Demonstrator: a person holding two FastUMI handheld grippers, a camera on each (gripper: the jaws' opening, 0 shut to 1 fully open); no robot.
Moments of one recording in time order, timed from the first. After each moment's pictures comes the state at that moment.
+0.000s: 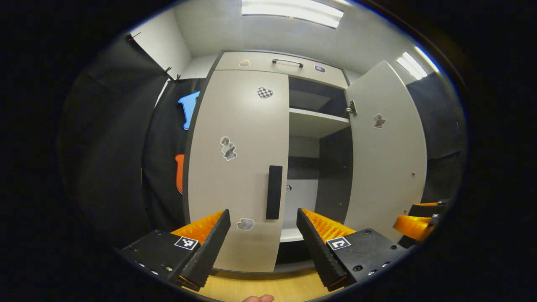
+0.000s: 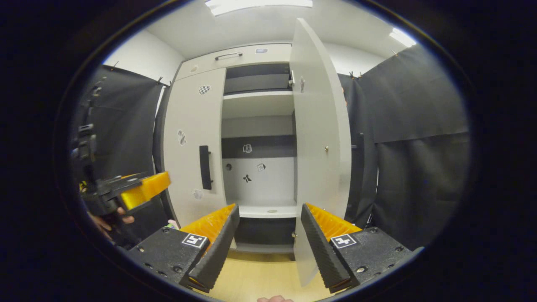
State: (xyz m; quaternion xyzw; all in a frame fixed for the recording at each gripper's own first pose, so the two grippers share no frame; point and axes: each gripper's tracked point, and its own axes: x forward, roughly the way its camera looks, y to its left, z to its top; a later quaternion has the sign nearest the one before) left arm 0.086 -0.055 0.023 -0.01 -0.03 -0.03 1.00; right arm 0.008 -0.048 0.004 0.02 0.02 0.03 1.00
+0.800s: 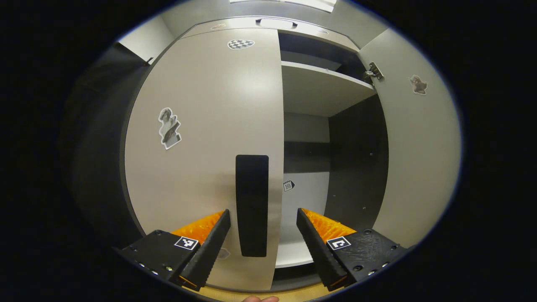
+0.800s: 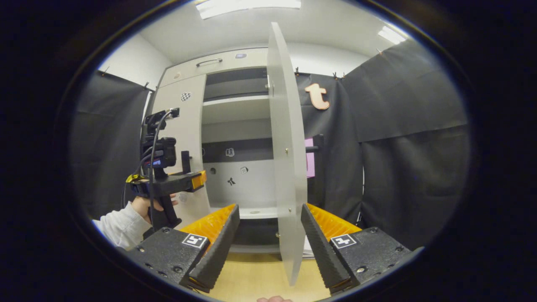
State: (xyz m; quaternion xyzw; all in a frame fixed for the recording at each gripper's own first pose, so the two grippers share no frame) left arm 0.229 -0.088 0.004 0.01 0.00 -0.02 1.00; right arm 0.003 -0.096 0.002 0.03 0.01 -0.01 1.00
